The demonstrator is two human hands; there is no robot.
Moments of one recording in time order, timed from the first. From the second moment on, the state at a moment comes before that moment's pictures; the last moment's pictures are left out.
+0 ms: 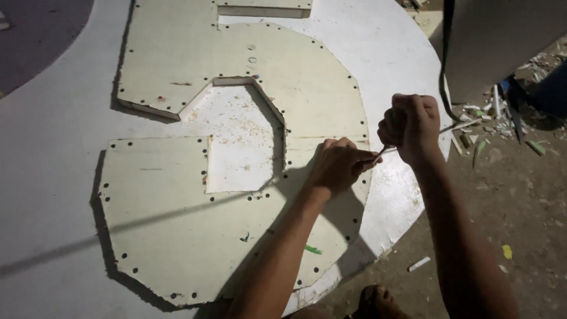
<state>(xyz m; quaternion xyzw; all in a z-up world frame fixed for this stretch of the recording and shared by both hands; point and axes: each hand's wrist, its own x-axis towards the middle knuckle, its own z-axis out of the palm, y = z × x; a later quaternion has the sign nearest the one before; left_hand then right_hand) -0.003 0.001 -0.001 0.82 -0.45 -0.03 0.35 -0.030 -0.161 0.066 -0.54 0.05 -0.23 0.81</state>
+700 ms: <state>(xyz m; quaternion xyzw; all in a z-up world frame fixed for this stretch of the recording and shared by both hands) 0.002 -0.003 -0.021 0.81 -0.45 -0.04 0.36 -0.074 -0.170 0.126 -0.96 -0.10 -0.15 0.20</state>
